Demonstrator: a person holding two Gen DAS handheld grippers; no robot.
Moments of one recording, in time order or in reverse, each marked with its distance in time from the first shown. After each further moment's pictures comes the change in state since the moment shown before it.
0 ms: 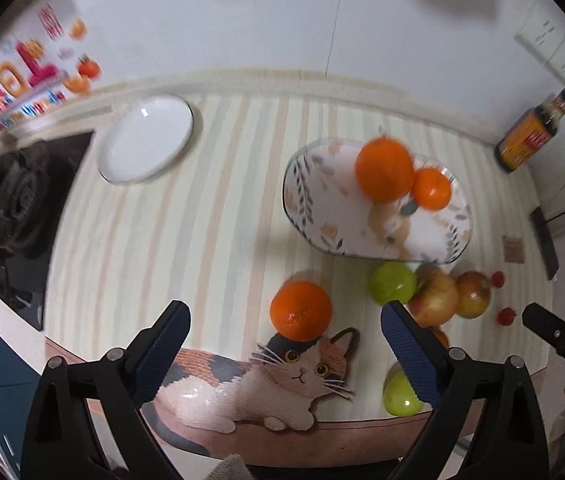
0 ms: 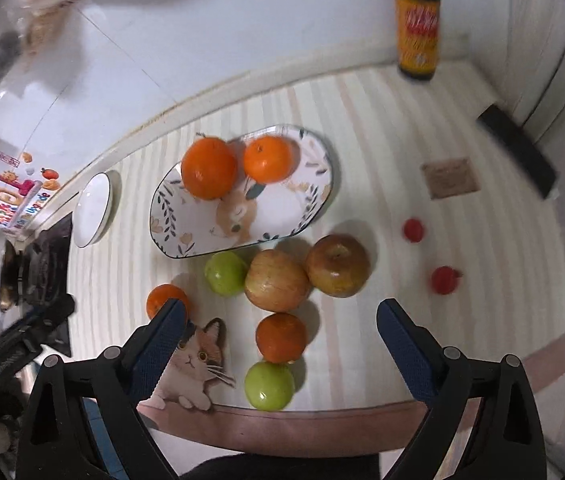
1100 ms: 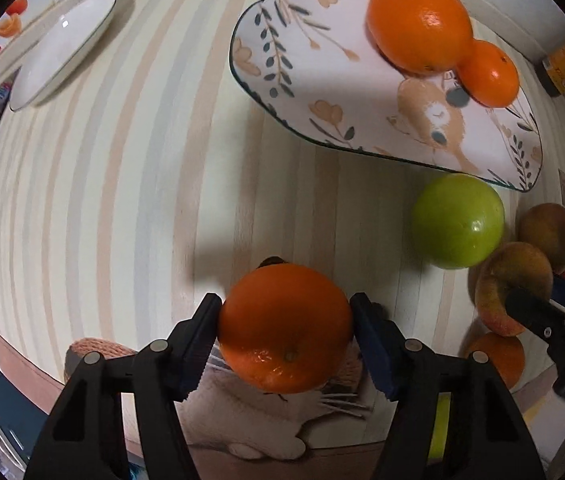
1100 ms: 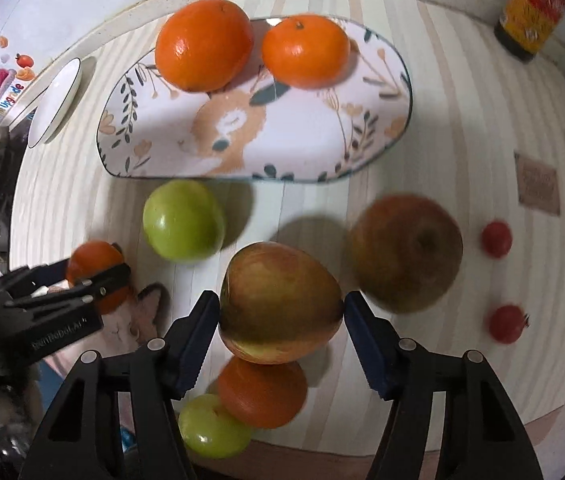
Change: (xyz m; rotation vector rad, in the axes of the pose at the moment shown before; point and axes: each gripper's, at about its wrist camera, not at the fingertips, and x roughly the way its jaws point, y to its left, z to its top) left arm 0.133 -0.039 -0.045 0.043 0.238 -0.007; right arm 0.130 0.019 -0.010 -0.226 0.220 -0.083
